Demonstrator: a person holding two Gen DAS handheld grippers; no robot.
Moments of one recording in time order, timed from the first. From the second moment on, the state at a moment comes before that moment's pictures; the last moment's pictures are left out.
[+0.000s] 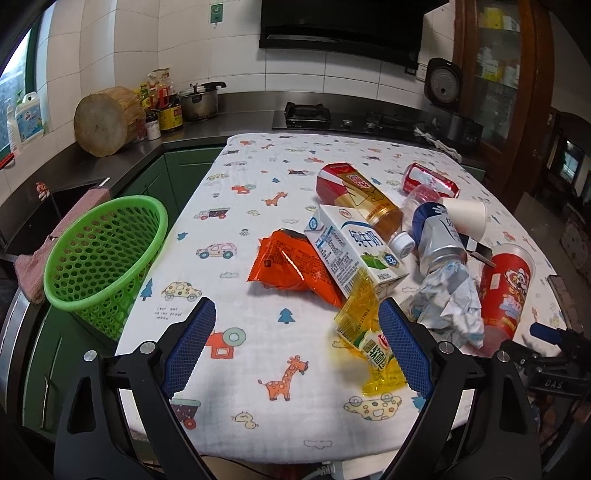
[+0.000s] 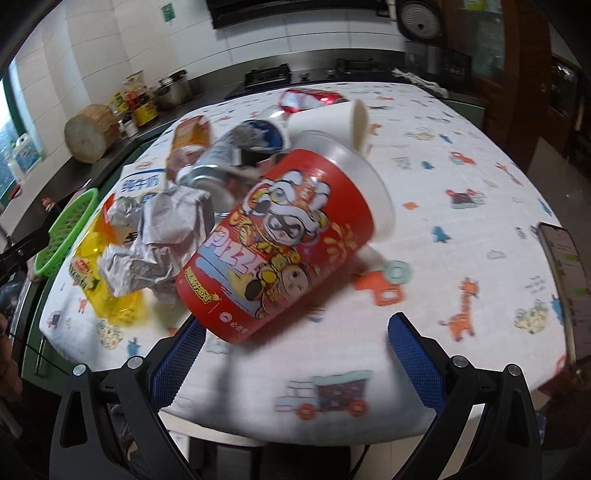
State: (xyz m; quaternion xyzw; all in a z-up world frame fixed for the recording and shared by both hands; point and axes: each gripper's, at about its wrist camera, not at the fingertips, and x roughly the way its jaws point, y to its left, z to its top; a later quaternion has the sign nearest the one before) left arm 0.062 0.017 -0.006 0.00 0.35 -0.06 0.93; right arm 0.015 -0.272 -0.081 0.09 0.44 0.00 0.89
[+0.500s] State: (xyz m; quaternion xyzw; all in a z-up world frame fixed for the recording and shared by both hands) left arm 0.073 0.005 -0.002 0.01 0.34 -0.11 0.93; right arm 0.043 -0.302 -0.064 0.28 0.46 0.02 0.84
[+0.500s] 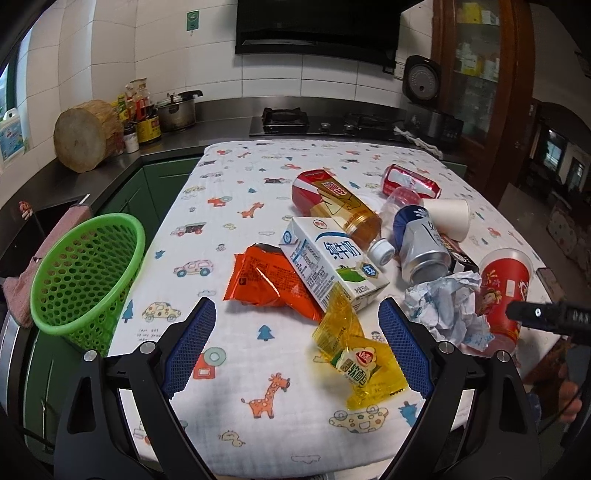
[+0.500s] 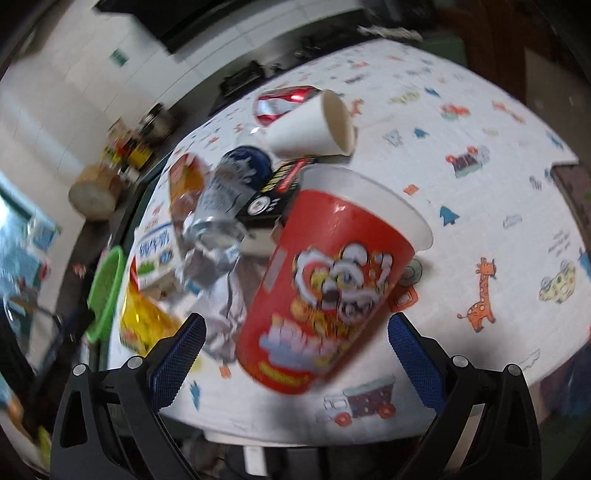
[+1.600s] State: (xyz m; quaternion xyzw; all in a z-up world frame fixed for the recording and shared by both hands) left arm 0.085 -0.109 -0.026 0.03 0.41 -0.29 0.86; right arm 0.036 -0.352 -0.066 0.32 0.43 0.08 0.84
